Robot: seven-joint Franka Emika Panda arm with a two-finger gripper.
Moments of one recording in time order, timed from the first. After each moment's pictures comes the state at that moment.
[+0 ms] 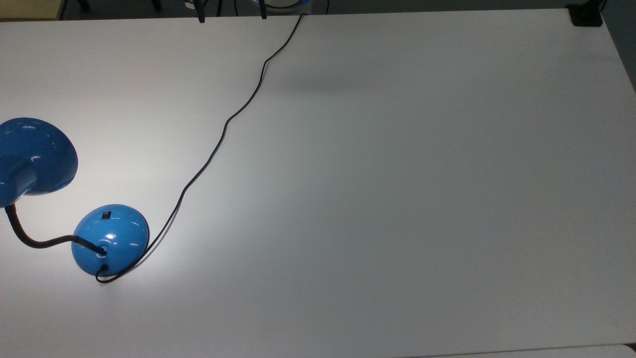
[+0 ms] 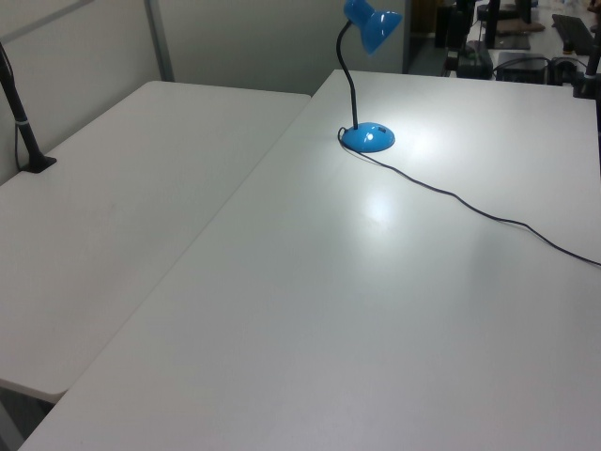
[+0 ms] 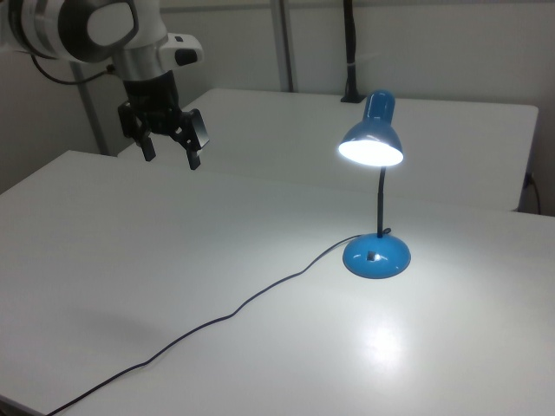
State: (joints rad) arm 0.02 -0.07 -0.06 -1.69 0.04 1.70 -0.13
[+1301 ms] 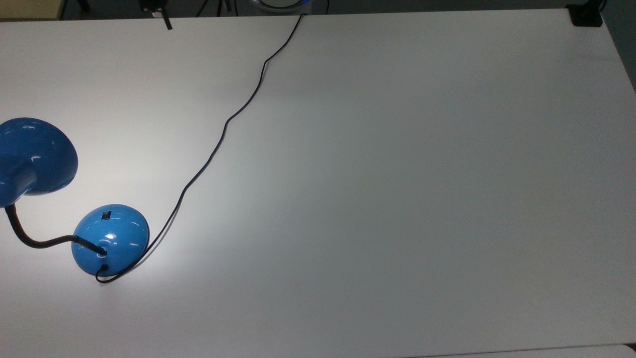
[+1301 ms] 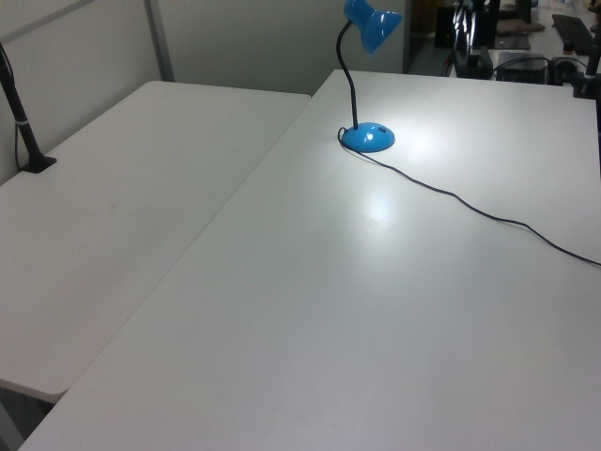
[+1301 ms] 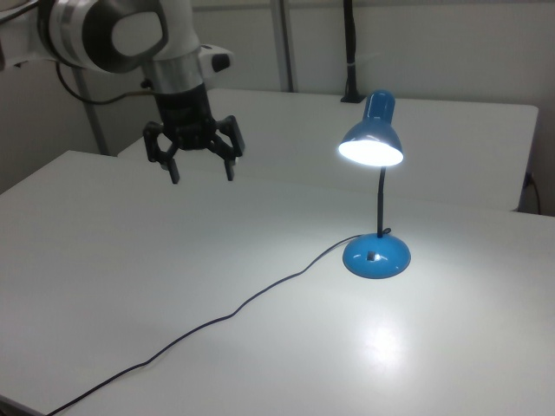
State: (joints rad) arm -0.08 -0.06 -0.08 -1.71 0.00 1.69 -0.59
